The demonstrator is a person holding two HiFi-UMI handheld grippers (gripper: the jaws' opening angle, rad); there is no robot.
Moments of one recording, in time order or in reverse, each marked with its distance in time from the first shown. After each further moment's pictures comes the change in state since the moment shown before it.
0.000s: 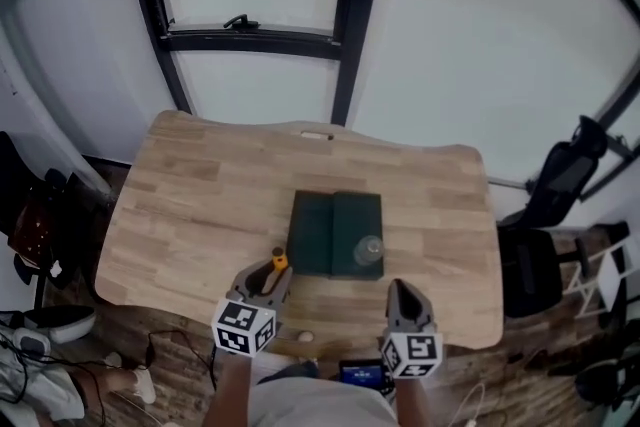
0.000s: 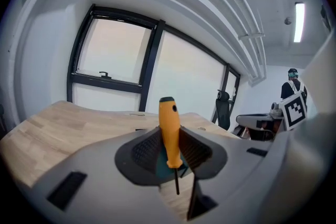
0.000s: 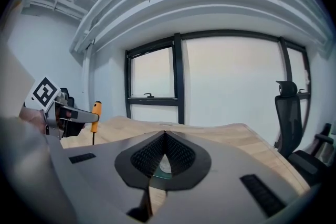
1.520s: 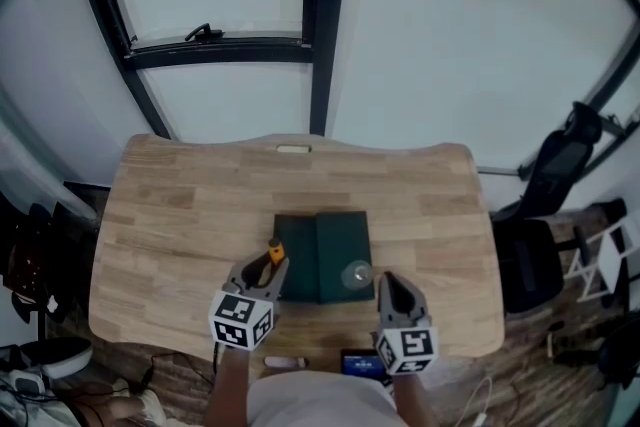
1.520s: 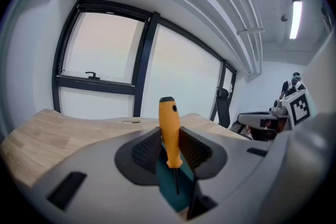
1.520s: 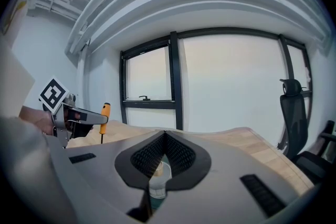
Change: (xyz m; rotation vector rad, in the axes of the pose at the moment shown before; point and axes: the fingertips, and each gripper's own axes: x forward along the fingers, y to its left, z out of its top) left arm 0.092 0.024 0.040 0.055 0.033 -0.059; right arm 0.068 -0.024 0.022 0.014 -0.008 -0.009
